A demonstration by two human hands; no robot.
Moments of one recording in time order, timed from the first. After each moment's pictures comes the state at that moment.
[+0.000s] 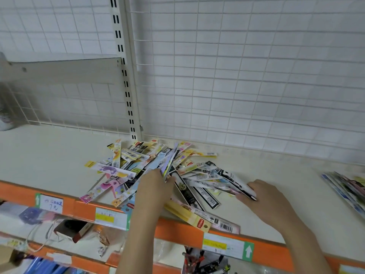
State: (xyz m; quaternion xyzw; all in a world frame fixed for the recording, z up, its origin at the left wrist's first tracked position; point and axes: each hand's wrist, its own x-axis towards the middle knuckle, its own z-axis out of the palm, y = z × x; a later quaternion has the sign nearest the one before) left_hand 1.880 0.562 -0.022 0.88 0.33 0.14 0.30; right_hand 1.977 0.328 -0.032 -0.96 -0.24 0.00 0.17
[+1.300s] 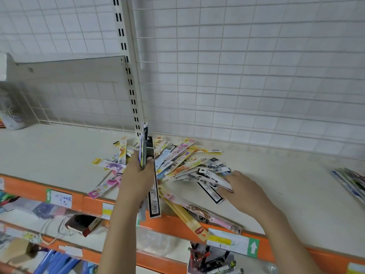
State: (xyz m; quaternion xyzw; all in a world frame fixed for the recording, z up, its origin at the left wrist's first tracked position) left_hand 1.848 0.577 0.005 0.76 0.30 0.29 0.50; right_hand 1.977 0.379 -0.039 -0.94 -0.32 0.03 0.14
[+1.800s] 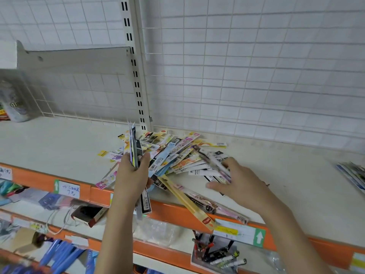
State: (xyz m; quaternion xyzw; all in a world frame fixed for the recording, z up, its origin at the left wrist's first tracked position) left_hand 1.827 0.592 -0.008 0.71 0.34 0.30 0.54; right_hand 1.939 0.390 -0.006 -0.92 -0.33 0.07 0.23
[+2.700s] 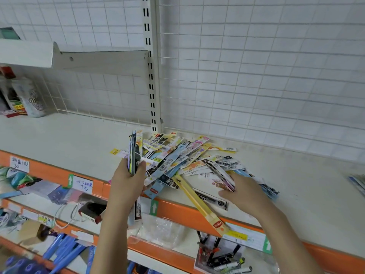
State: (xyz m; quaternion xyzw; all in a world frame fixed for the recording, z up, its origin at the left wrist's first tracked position) left_hand 1.798 0.611 -0.017 0.71 0.34 0.31 0.53; right_hand 1.950 0.405 -0.036 -0.94 -0.28 0.09 0.19
